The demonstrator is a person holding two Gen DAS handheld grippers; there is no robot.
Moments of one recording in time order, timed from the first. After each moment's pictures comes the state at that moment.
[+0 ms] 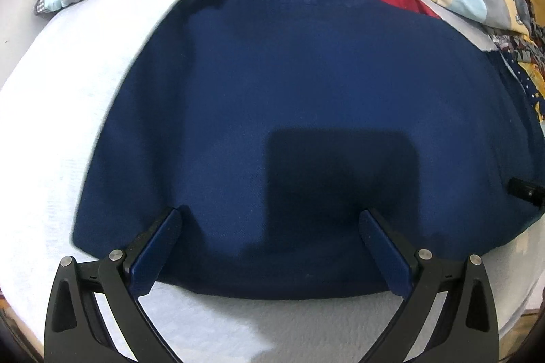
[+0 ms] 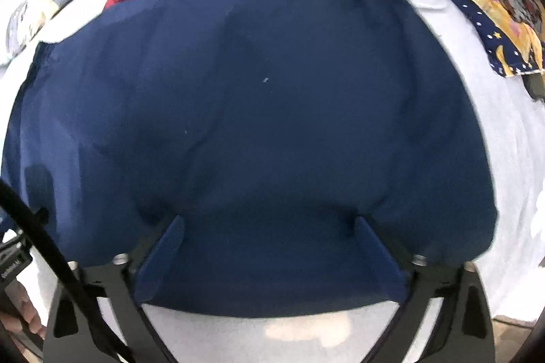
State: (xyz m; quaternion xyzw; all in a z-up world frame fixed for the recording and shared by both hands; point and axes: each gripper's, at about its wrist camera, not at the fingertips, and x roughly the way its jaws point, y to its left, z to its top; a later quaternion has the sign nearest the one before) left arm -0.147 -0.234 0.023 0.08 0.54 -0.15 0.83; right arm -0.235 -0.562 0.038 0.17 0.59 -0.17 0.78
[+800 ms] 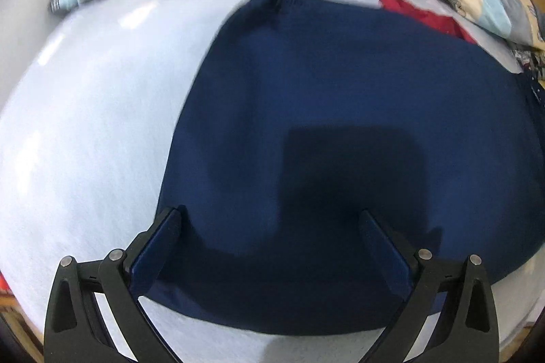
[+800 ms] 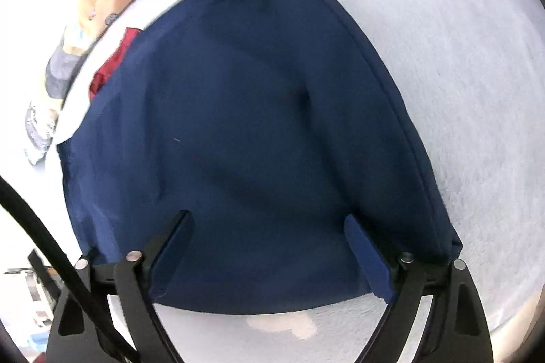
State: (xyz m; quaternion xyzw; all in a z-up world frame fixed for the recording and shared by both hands) left arm -0.112 -0.214 0.036 0.09 0.53 -0.12 0.83; right arm -0.288 -0.669 0.042 0.39 0.55 -0.13 0.73
